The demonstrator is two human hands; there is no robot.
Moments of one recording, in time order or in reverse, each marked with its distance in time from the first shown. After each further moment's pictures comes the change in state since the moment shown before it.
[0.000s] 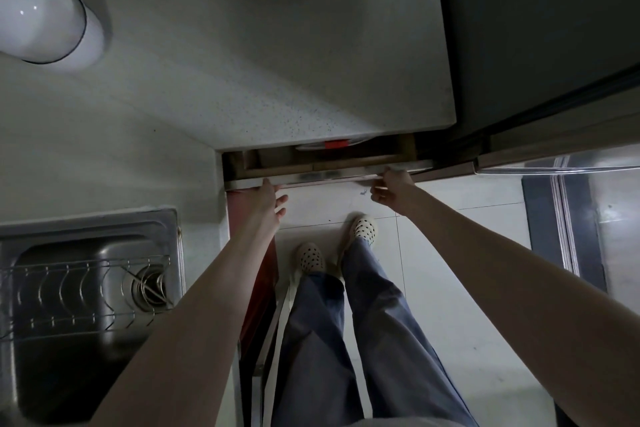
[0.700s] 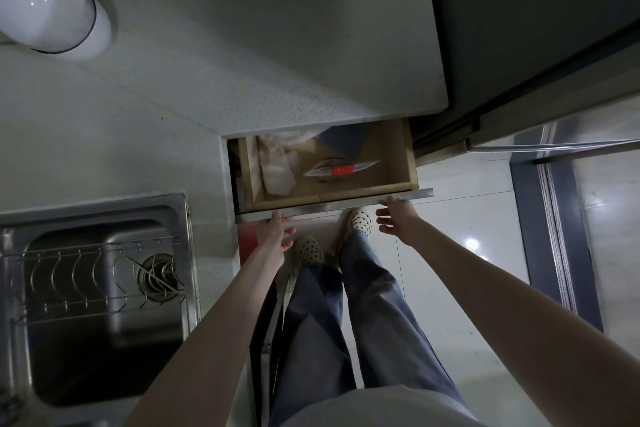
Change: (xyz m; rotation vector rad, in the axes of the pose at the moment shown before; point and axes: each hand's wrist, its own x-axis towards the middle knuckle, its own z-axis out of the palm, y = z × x) left_hand -0.024 -0.077 -0.035 0.092 0.016 -0.065; right_hand -0.046 0.075 -0.027 -0.140 0.049 0.002
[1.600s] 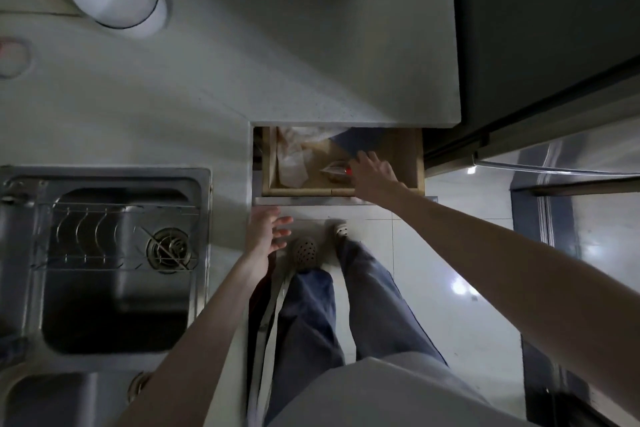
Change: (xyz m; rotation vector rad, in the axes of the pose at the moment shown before) left_hand -0.050 -0.009 -0.055 -0.067 -0.137 0.153; right_hand -0.035 -0.066 0.060 -1.758 0.110 -1.010
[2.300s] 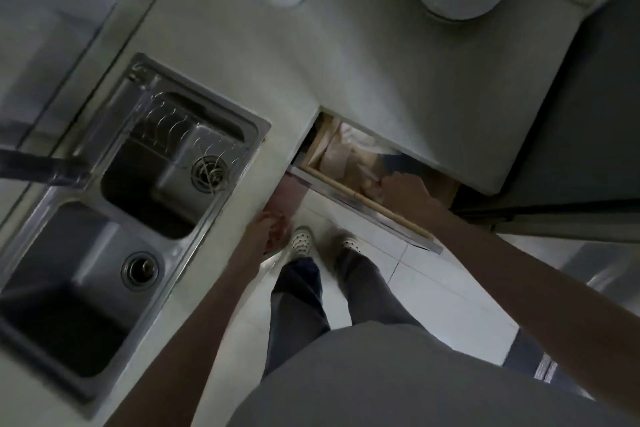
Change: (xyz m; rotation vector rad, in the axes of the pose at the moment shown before) left_hand -0.109 -0.042 0.016 -0.426 0.323 0.021; right_hand -0.019 0.022 -0.052 -0.158 -0.042 -0.370
